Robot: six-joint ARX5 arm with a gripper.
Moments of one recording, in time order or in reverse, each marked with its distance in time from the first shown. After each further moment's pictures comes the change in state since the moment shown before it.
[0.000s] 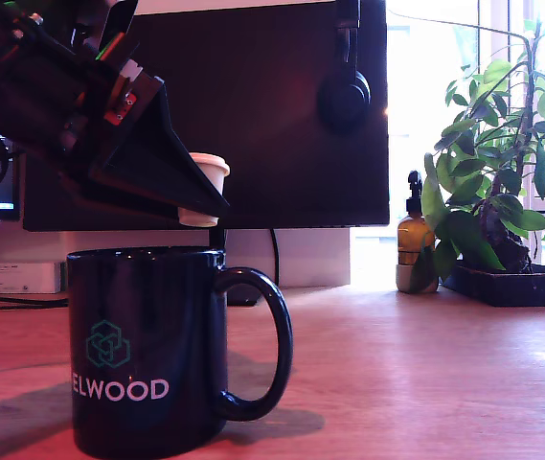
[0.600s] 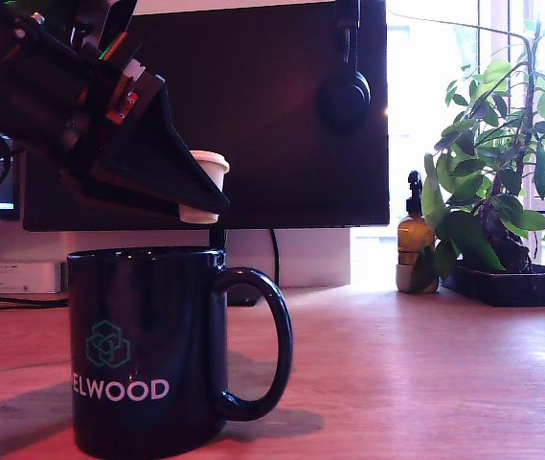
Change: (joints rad) arm 0.003 0.000 0.000 0.013 -0.006 -0.005
